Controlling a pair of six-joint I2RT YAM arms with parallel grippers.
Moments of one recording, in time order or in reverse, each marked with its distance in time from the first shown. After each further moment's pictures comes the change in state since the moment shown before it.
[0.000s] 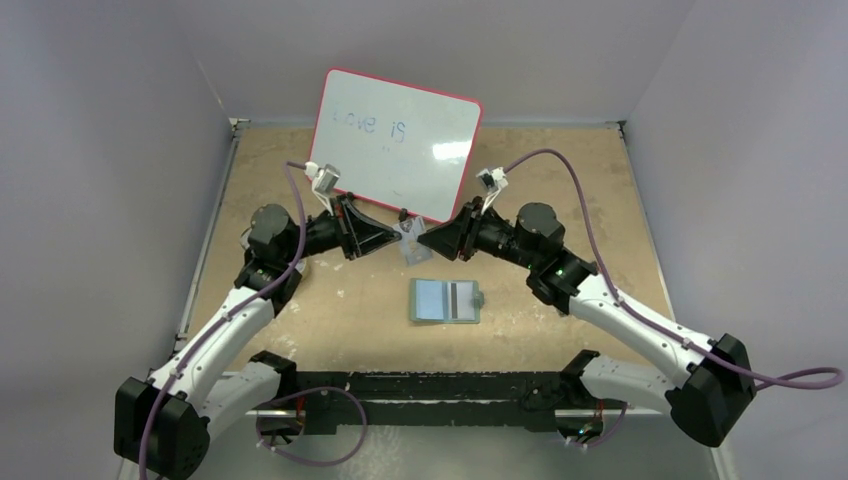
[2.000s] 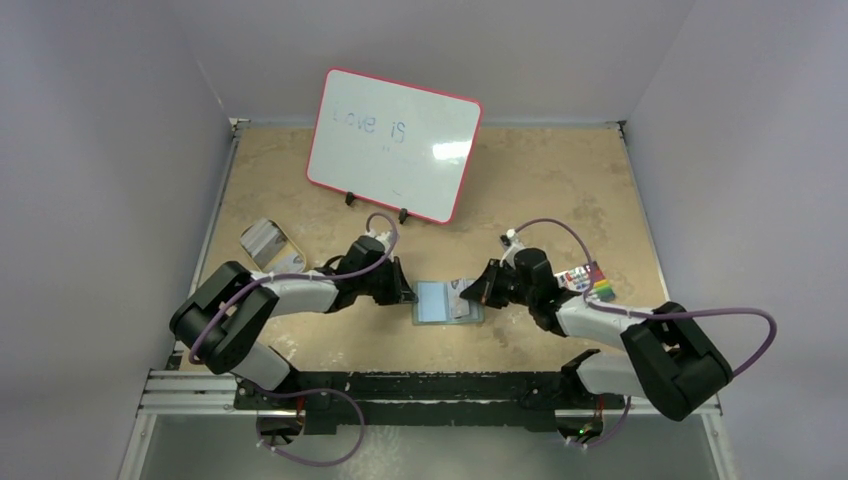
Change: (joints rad) left arm -0.309 0.572 -0.113 -0.219 -0.555 -0.046; right arm -0.187 0.182 -0.490 0.132 -0.002 0.150
